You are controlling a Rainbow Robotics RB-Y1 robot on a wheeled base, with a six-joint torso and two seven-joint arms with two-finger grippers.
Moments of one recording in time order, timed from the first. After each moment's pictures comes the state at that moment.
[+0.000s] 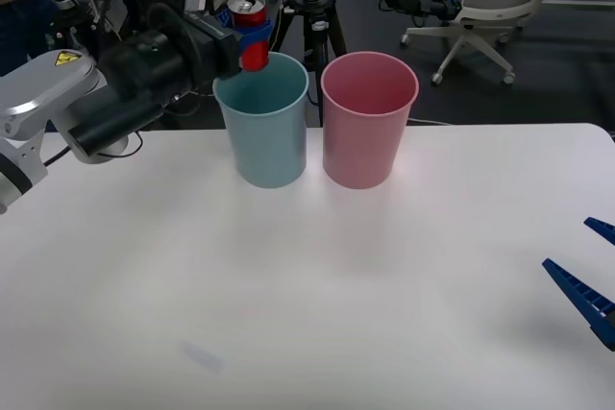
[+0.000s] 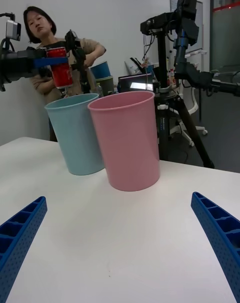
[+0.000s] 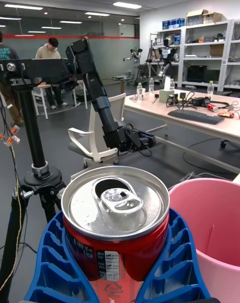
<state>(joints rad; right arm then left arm) 0.35 -0.40 -0.52 -1.66 0.96 -1.22 0.00 -0.84 0.74 -0.63 -1.26 -0.58 -0.25 -0.06</state>
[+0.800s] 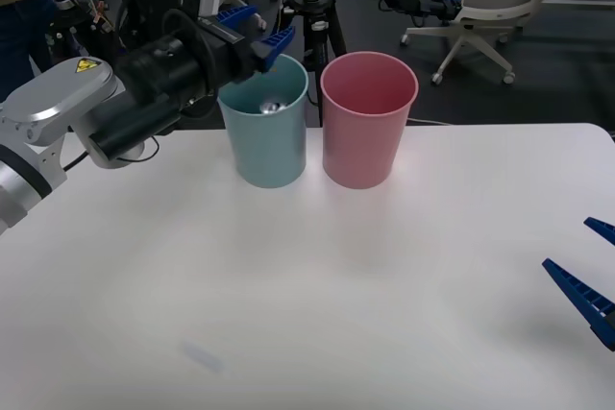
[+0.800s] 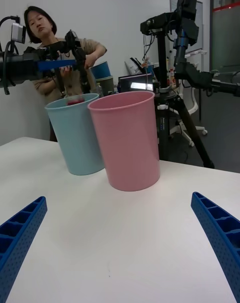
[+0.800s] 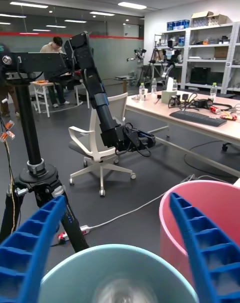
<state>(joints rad) 0.35 -0.40 -0.52 -1.66 0.96 -1.22 0.00 -0.84 0.70 -0.63 -1.25 -0.60 -0.22 -0.05</state>
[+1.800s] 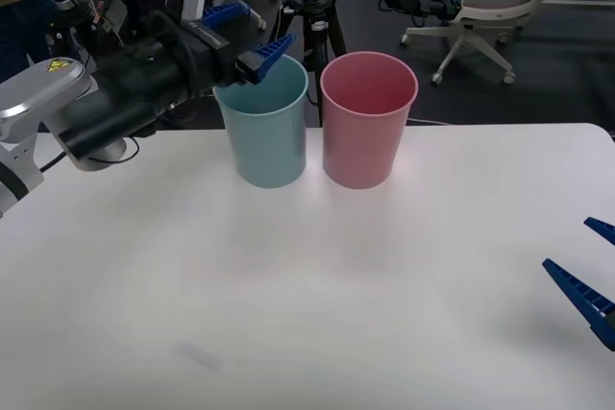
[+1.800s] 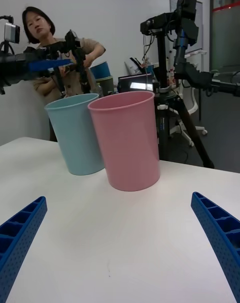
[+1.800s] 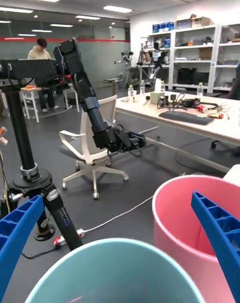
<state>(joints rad) 0.35 -0.40 -0.52 -1.66 0.96 -1.22 0.00 -0.82 0.76 -0.63 -1.25 -0.46 -0.33 -0.20</state>
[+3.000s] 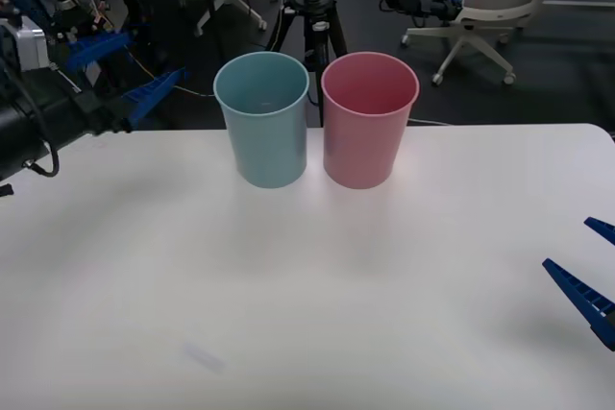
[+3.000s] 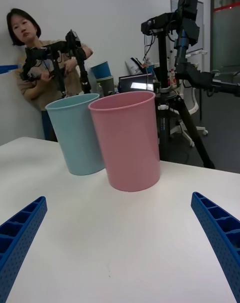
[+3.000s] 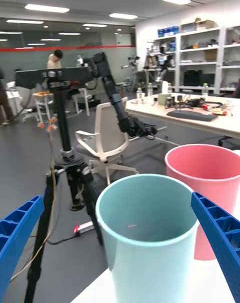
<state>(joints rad) 0.35 -0.40 -0.52 -1.66 0.96 -1.22 0.00 -0.32 1.09 -0.34 -1.57 -0.17 -0.48 -0.40</state>
